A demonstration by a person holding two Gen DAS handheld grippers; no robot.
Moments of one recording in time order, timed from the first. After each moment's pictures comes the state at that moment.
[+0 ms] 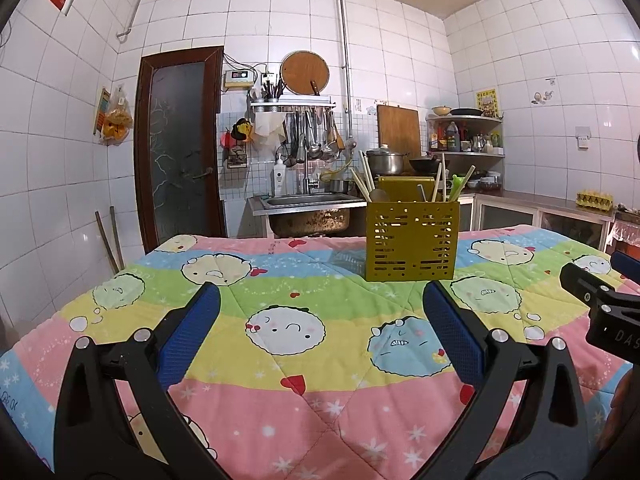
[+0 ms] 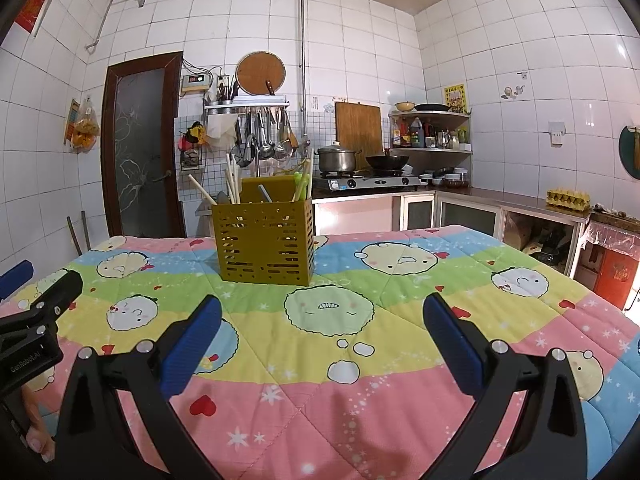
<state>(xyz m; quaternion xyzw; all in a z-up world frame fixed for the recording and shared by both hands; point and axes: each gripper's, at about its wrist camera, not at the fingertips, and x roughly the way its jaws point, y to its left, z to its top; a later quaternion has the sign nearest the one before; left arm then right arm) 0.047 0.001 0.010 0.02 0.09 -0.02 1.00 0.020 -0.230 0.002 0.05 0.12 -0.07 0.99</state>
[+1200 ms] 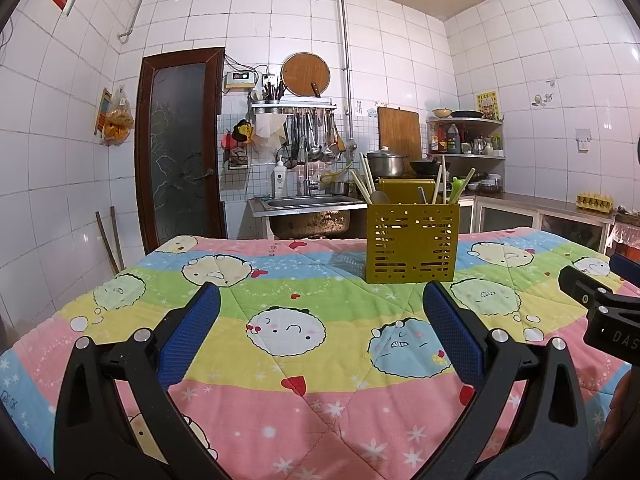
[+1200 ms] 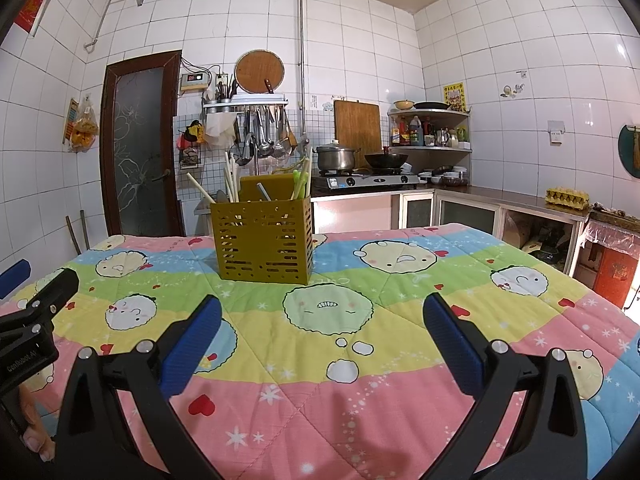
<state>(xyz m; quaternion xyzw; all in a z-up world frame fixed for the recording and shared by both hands) 0.047 0.001 0.012 0.02 0.09 -0.02 1.00 0.018 -0.233 0.003 0.05 0.13 -0.07 0.99</state>
